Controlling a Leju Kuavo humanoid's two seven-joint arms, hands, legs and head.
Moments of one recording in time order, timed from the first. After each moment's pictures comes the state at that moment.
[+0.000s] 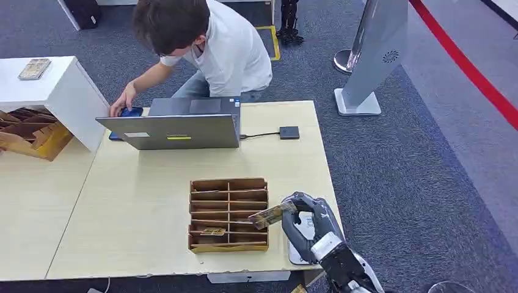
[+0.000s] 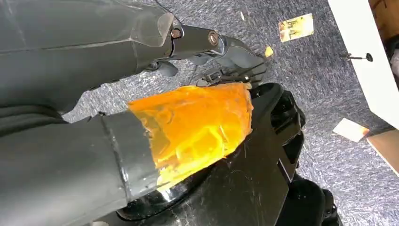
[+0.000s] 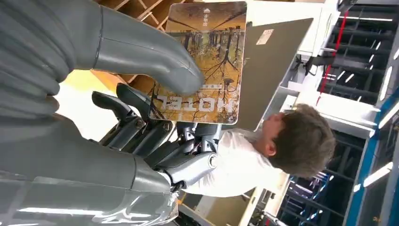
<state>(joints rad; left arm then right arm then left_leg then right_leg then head) -0.04 -0.06 0.29 -0.20 -0.64 -0.13 -0.42 0.06 -0.11 0.52 -1.73 0.21 -0.16 -0.31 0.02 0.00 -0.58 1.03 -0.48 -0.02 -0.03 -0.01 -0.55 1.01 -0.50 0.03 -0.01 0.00</state>
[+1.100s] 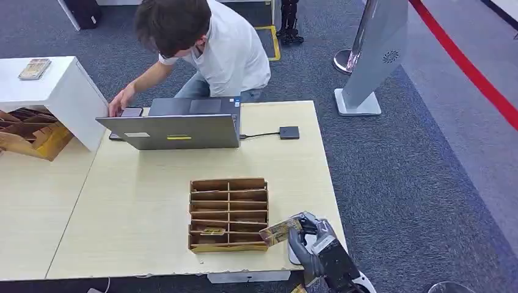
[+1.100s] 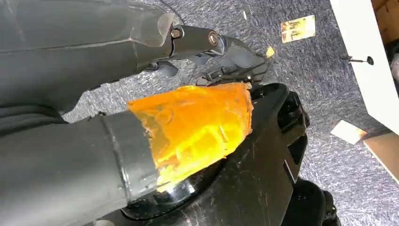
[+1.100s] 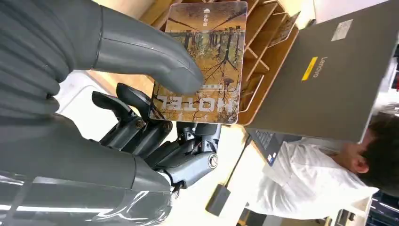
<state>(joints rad) -0.01 -0.06 0.30 -0.20 -0.62 -0.13 -0.46 0.15 -0.11 0.47 -1.63 0.18 -0.16 -0.25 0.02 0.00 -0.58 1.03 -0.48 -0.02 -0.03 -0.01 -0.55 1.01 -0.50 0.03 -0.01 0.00</state>
